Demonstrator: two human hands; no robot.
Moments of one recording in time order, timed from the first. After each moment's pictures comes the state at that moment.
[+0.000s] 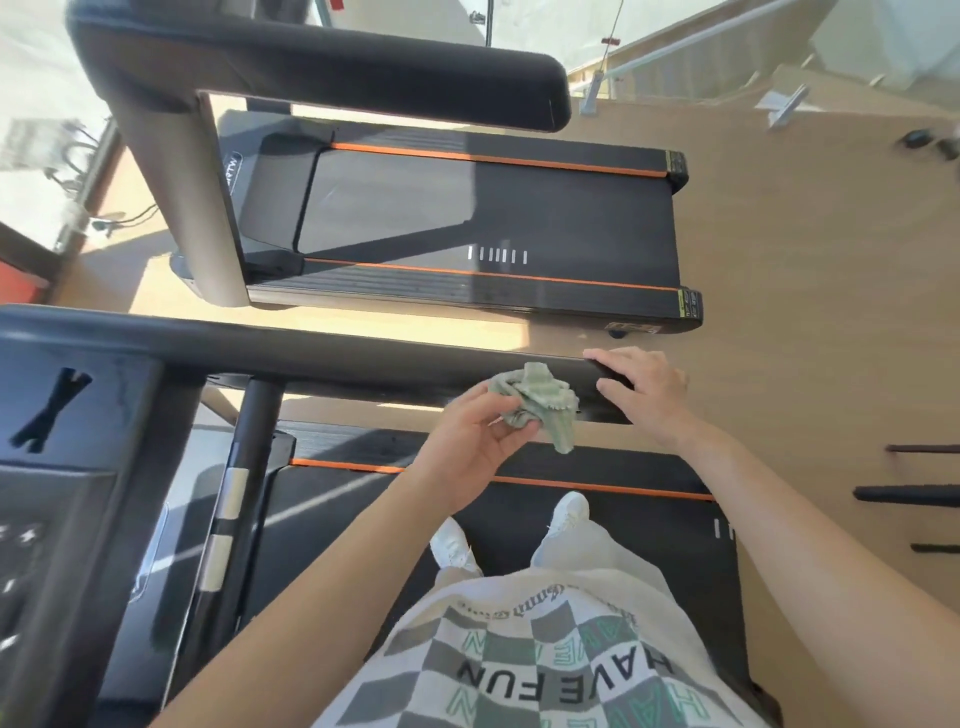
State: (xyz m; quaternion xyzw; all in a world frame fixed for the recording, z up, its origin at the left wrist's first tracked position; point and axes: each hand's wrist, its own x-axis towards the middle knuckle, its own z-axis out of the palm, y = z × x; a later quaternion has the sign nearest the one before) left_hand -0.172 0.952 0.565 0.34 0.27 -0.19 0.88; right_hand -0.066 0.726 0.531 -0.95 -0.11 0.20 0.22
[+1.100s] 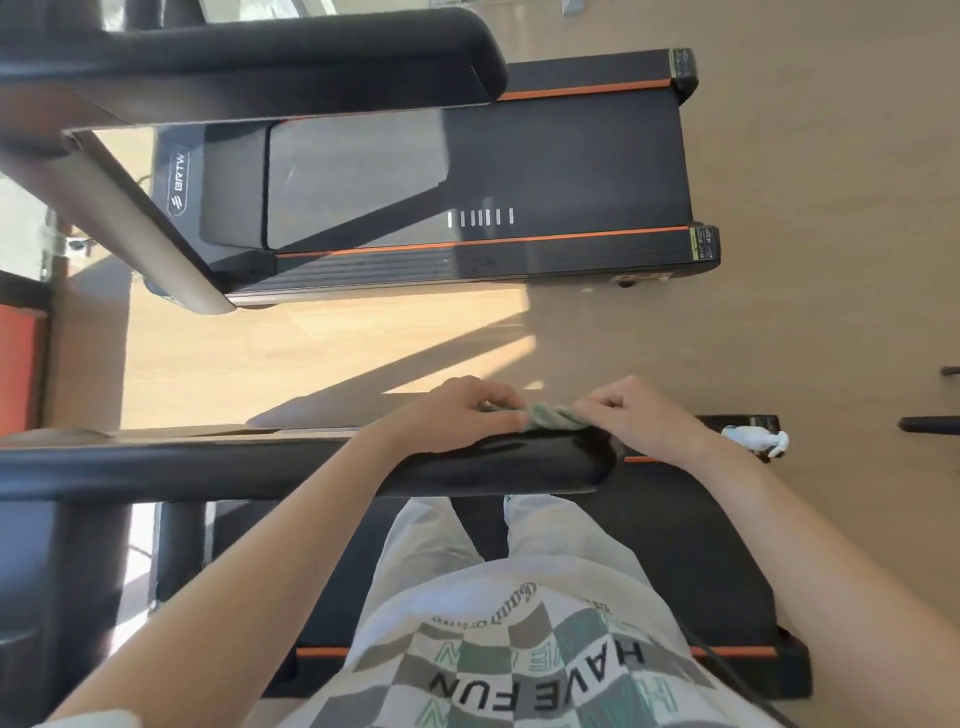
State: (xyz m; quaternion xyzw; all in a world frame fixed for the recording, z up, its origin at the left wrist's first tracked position) left_hand 0.001 0.943 0.526 0.80 -0.06 -0.41 0.43; right_hand 0.022 0.681 0.520 -0.81 -0.06 0.42 0.40
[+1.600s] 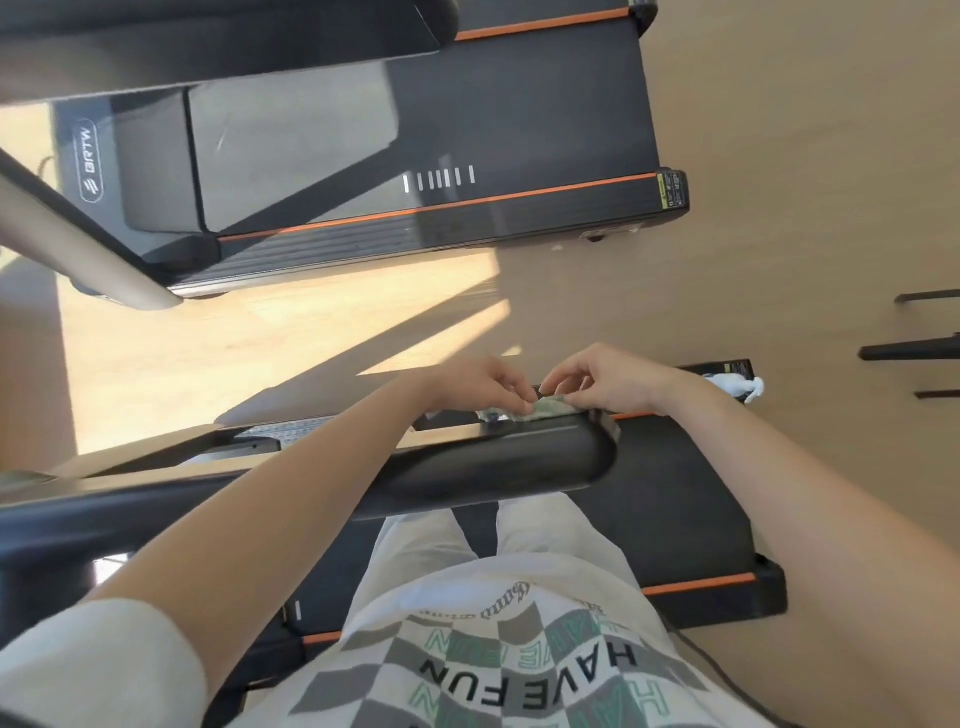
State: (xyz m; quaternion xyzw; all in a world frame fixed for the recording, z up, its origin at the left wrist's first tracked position) left_hand 0.054 0.918 0.468 0.73 -0.07 -0.56 0.39; right_hand 0.059 0.694 0.487 -0.78 -0.05 0.53 0.33
